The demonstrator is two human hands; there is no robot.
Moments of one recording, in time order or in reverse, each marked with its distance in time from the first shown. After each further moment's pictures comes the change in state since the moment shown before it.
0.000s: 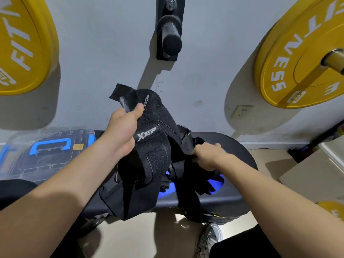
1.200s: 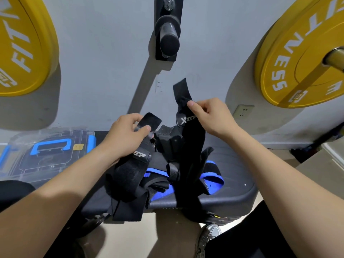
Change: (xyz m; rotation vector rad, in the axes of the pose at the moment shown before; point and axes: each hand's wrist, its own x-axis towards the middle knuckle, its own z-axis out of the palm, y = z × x) left_hand -0.008 -0.010 -0.021 0.873 -0.151 0.274; right_hand -0.023 -0.006 -0.092 0.632 0.658 -0.100
